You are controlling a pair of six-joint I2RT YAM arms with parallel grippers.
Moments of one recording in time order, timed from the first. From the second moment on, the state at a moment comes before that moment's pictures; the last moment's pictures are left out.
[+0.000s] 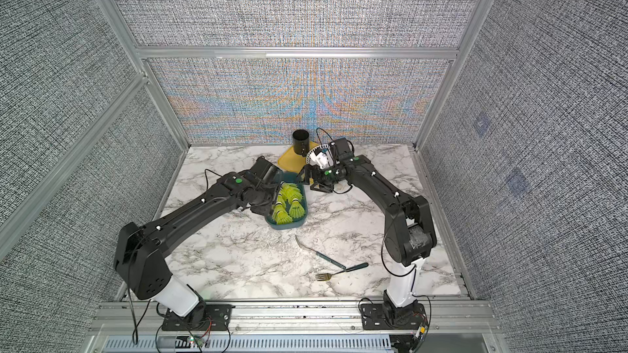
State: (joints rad) left arm -0.68 1.59 1.38 -0.86 -0.09 -1.81; right arm 0.41 1.88 1.59 -0.65 -0.75 0.43
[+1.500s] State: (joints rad) left arm -0.47 0.69 0.85 -0.88 -0.08 -1.07; right arm 0.86 2.54 2.44 -0.75 -0.17 0.41
